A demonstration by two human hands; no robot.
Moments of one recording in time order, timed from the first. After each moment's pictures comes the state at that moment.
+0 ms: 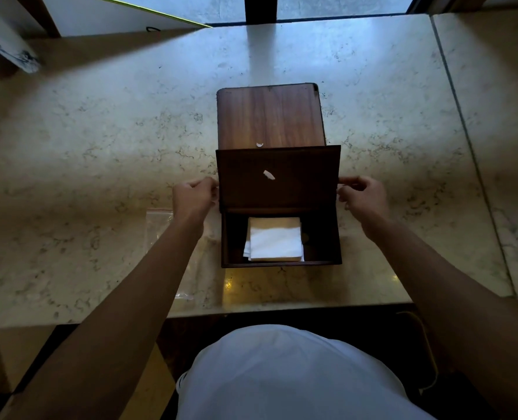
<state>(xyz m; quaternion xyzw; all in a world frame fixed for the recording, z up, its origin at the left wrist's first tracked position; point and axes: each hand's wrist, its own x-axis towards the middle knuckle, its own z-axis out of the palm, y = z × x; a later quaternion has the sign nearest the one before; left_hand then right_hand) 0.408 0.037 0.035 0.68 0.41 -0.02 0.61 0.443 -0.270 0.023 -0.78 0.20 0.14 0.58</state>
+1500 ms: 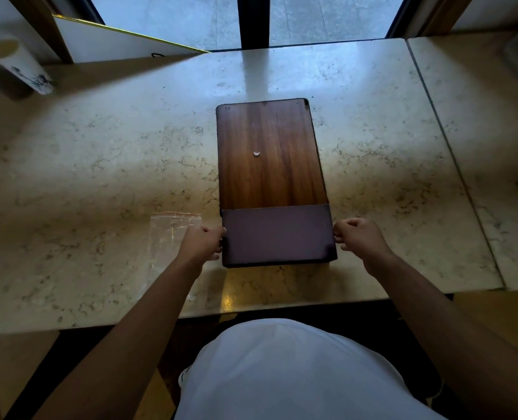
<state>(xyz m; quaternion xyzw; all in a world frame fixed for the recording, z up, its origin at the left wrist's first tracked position) 0.329 0.032 0.024 0.74 0.39 -0.19 0.52 0.369 -0.279 0.020 -0.80 0.25 0.21 0.51</state>
